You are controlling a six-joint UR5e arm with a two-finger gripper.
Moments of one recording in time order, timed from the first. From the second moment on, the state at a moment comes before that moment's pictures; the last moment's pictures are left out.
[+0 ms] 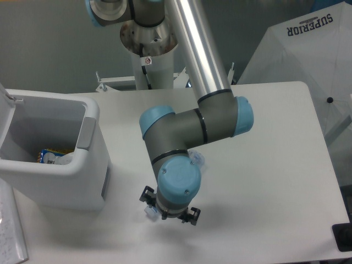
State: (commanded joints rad) arm 2.27 -2.27 -1.22 -1.31 1.51 0.72
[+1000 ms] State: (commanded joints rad) arm 2.22 -2.33 -1.25 -1.28 1.63 0.74
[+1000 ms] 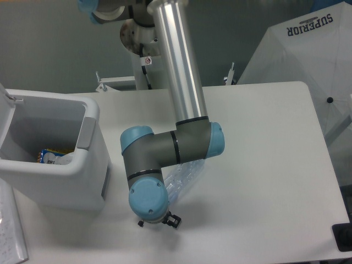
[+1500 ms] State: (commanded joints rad) arm 2.22 -2.33 -1.25 -1.28 1.64 0.74
